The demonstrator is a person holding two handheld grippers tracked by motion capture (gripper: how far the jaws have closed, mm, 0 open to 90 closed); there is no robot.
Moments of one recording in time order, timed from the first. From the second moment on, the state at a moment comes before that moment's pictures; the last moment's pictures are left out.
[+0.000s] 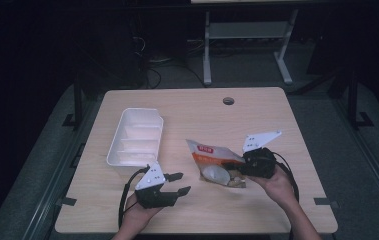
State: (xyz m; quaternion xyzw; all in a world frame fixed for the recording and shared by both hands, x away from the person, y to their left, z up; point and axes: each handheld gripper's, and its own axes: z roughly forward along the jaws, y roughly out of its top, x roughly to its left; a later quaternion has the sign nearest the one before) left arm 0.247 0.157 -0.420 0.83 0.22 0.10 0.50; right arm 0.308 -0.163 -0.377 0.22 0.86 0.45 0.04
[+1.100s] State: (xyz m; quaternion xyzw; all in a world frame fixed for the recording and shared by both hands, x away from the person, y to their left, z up) left arm 0.245 0.144 -0.430 0.86 0.18 0.08 0.47; right arm 0.391 -0.041 -0.308 0.17 0.86 0.49 0.01
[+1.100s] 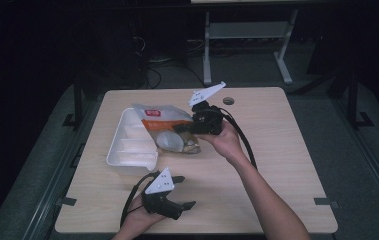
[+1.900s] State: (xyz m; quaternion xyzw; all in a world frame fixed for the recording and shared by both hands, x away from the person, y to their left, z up) left arm 0.245 0.140 -0.438 0.88 0.16 0.08 0.44; right arm 0.408 0.045 -0.315 0.13 0.86 0.49 -0.03
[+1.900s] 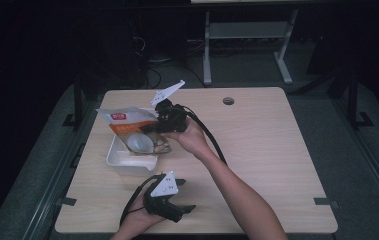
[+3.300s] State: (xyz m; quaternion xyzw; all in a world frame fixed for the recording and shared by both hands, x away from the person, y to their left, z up) left arm 0.248 0.141 -0.440 0.88 0.17 0.08 0.44; right arm 0.425 0.088 -0.383 0.16 0.83 0.53 -0.13
